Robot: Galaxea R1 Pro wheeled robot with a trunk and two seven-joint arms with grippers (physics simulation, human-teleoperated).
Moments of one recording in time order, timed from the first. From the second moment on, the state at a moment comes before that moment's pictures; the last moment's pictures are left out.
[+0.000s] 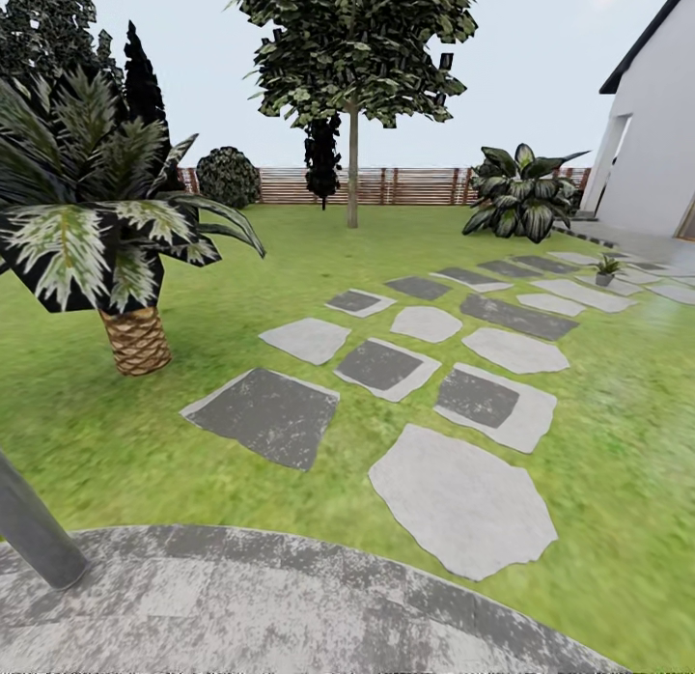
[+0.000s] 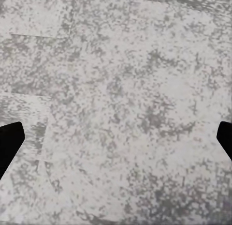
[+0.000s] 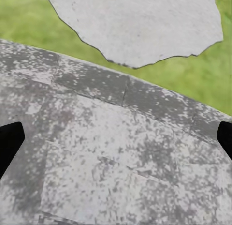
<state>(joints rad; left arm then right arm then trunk) -0.24 0.05 0.09 -0.22 -0.01 -0.29 0.00 -0.07 -0.06 0.04 -0.54 -0.03 -0.33 -0.13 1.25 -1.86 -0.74</state>
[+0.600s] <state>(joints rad) -0.24 0.05 0.09 -0.21 -0.01 -0.36 0.00 -0.07 -0.09 0.05 -0.46 -0.02 -0.34 -0.13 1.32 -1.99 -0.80</state>
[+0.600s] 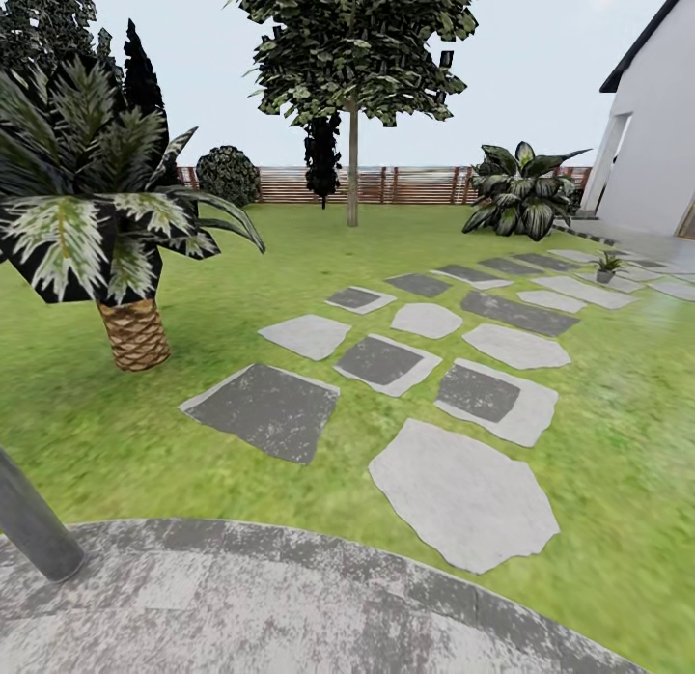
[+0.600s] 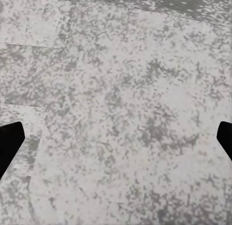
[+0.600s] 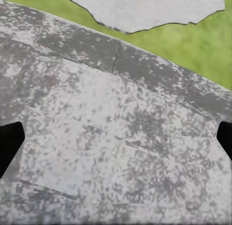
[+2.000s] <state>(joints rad) -0.24 0.05 0.10 -0.22 -0.01 -0.37 0.00 -0.07 -0.07 0.05 -0.46 -0.03 -0.34 -0.13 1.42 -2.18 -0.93</state>
